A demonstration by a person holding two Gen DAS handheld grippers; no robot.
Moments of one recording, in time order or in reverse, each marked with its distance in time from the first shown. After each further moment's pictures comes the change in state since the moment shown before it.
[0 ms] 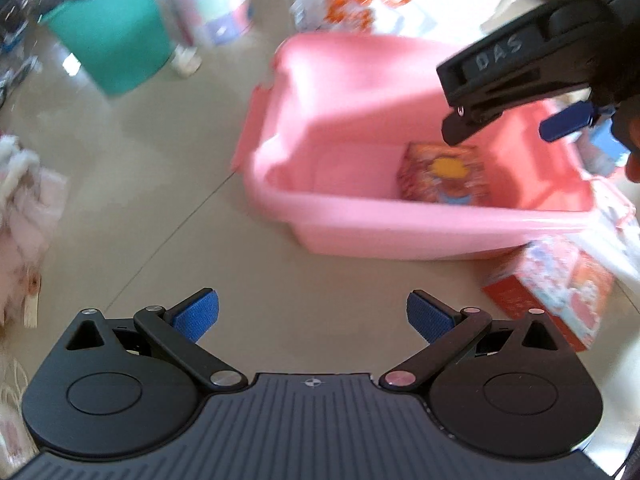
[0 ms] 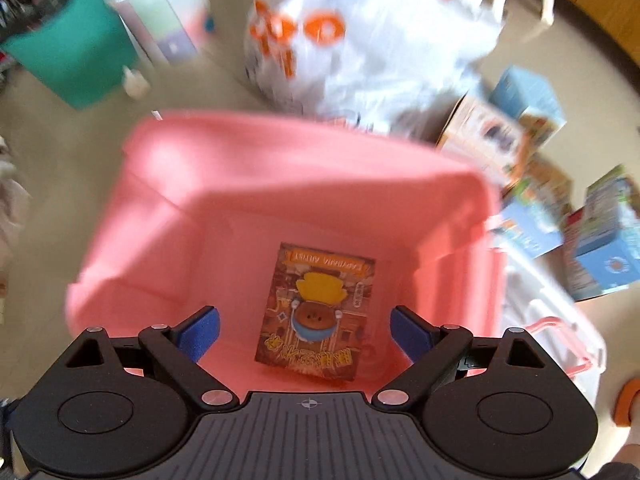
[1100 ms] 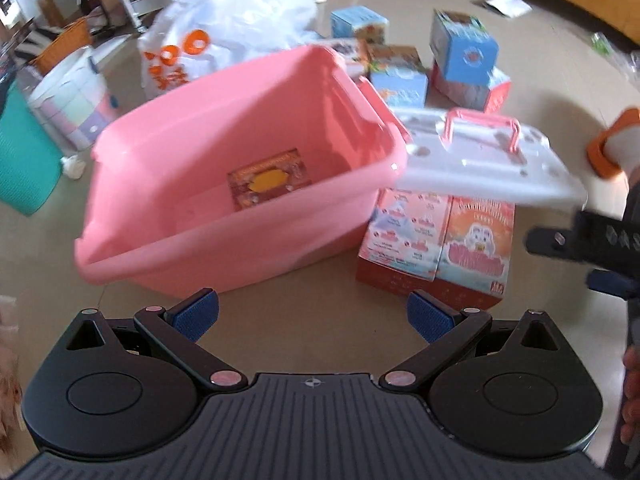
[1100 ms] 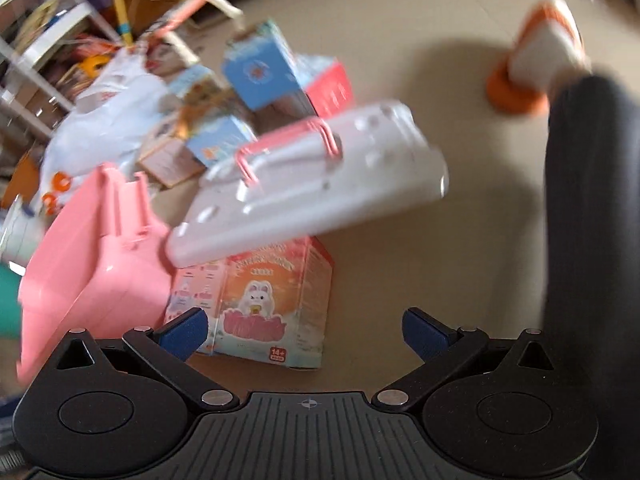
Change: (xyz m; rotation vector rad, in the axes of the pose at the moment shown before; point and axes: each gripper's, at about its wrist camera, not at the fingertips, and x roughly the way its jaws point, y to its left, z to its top) left arm -0.013 -0.130 -0.030 0.359 -0.101 -0.094; right arm -0.011 -0.206 -0.227 0.849 -0.297 0.011
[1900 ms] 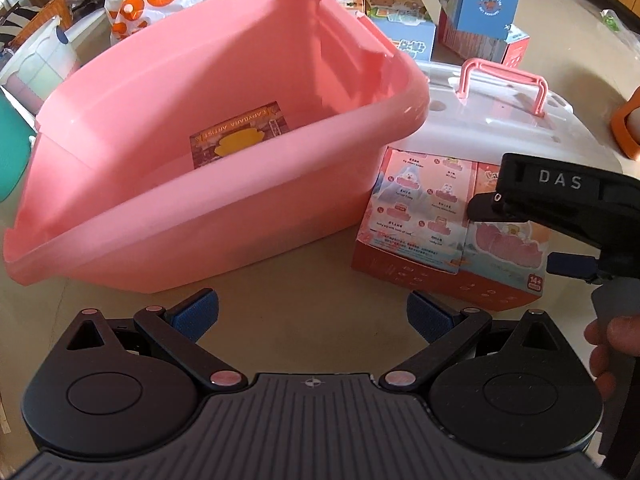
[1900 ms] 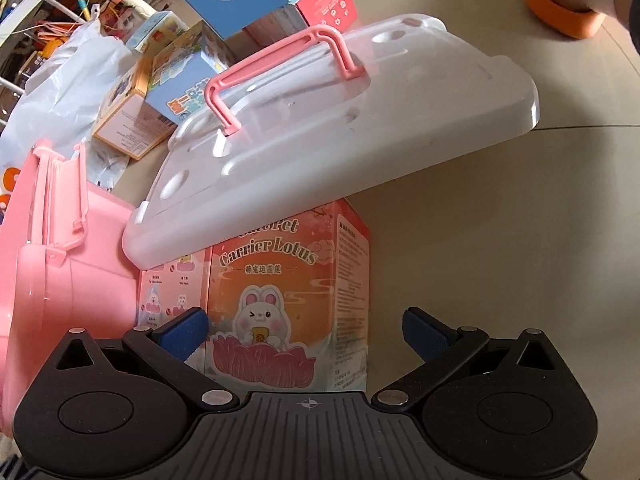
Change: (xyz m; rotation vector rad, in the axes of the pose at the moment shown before) left arm 0.065 -0.006 0.000 0.000 0.091 -0.022; right arm 0.094 0.021 -0.003 0.112 0.107 -0.013
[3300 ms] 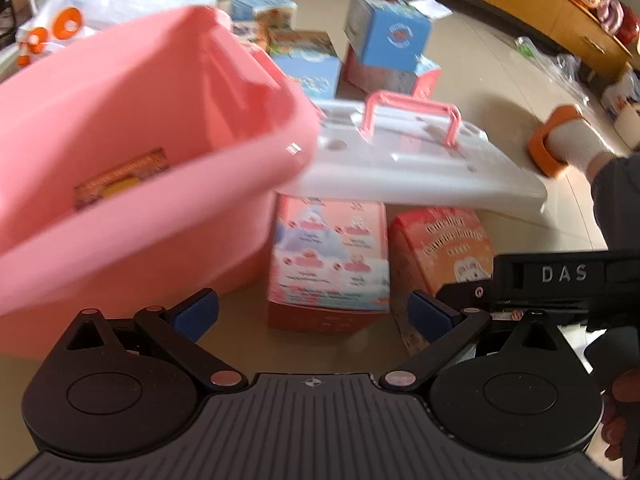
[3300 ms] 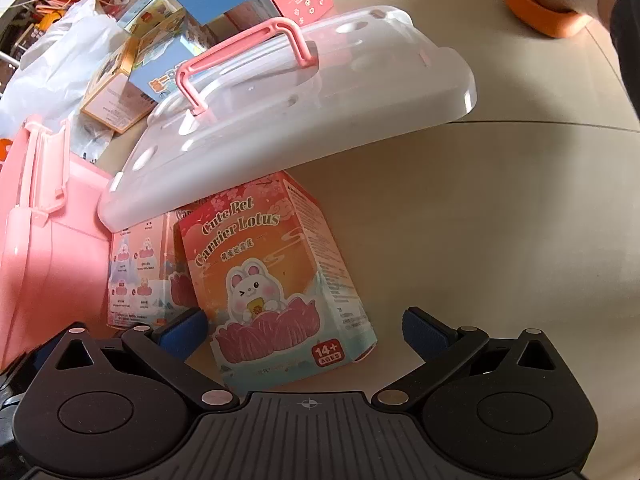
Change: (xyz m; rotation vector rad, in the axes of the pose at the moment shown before) left arm 0.025 -0.011 0.015 0.074 -0.142 -0.293; right arm -0.022 -0.021 -0.007 -0.031 0.045 -0.062
